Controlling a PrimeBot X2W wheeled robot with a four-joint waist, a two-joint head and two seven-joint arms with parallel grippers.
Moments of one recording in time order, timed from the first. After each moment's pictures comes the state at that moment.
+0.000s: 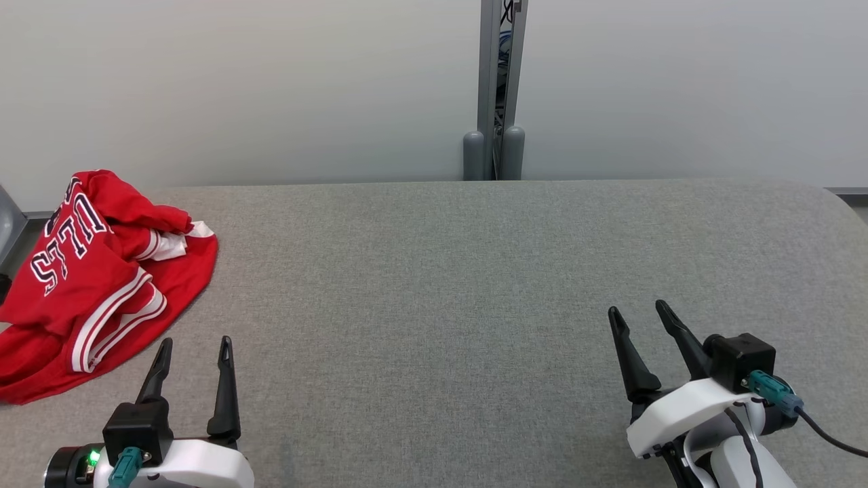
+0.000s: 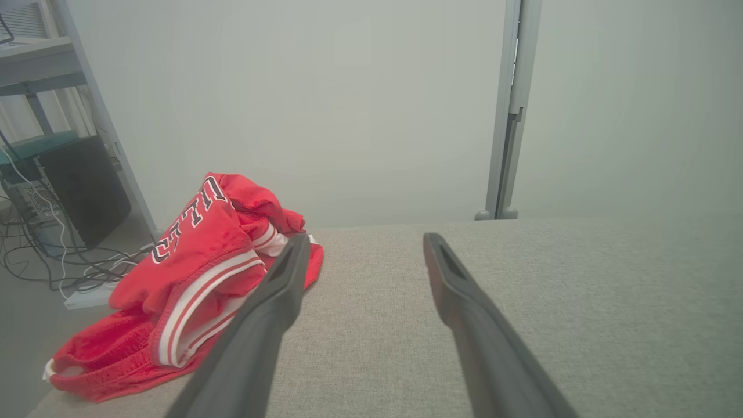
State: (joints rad) left arm 0.02 0.13 -0.05 0.16 -0.15 0.09 -0.20; right arm -0.24 -0.05 0.17 0.48 0.25 0.13 -0.23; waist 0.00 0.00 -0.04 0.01
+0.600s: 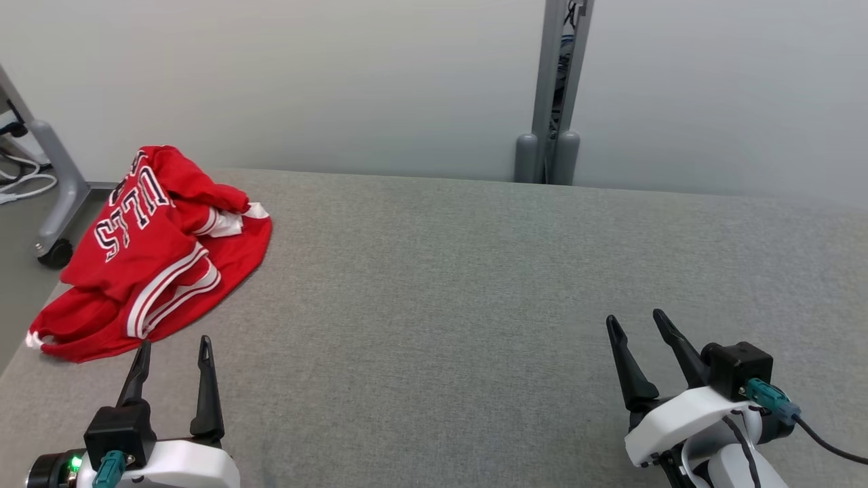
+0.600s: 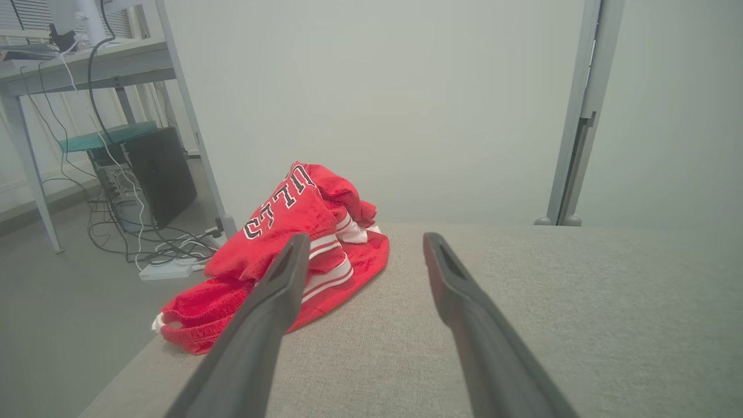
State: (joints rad) left arm 0.02 0.15 -0.03 0.16 -0.17 0.11 -0.21; right arm -0.23 -0.05 0.18 0.49 0.27 0.13 -0.24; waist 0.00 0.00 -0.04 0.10
